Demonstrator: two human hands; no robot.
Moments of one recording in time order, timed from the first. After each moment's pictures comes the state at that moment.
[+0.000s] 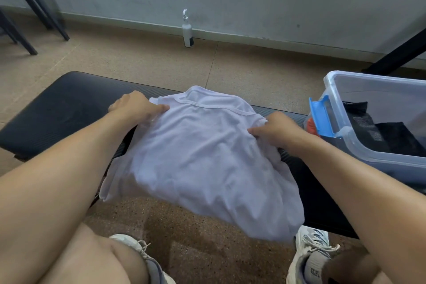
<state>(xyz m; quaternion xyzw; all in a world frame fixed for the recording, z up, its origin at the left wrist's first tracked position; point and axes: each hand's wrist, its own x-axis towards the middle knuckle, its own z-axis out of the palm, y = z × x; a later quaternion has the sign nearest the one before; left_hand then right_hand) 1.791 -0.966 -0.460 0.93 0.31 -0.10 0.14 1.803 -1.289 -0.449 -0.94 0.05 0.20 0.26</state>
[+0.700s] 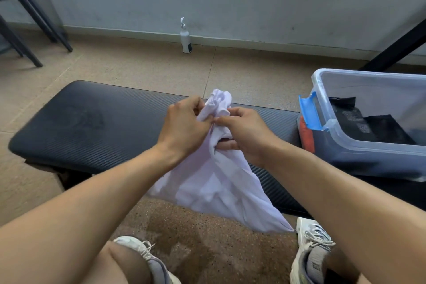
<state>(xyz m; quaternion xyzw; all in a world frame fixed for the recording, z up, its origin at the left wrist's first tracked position) 1.722 -1.093 -0.427 0.89 0.06 0.16 0.42 1.746 -1.235 -0.417 -0.67 0.07 0.25 0.70</state>
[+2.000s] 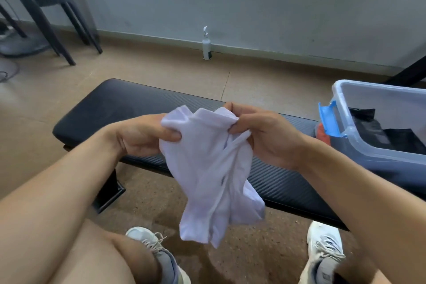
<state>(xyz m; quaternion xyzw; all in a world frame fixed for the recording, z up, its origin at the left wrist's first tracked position) 1.676 -0.971 -0.400 0.62 -0.06 -0.35 0.70 1.711 -1.236 -0.366 -0.57 -0.22 0.40 0.68</state>
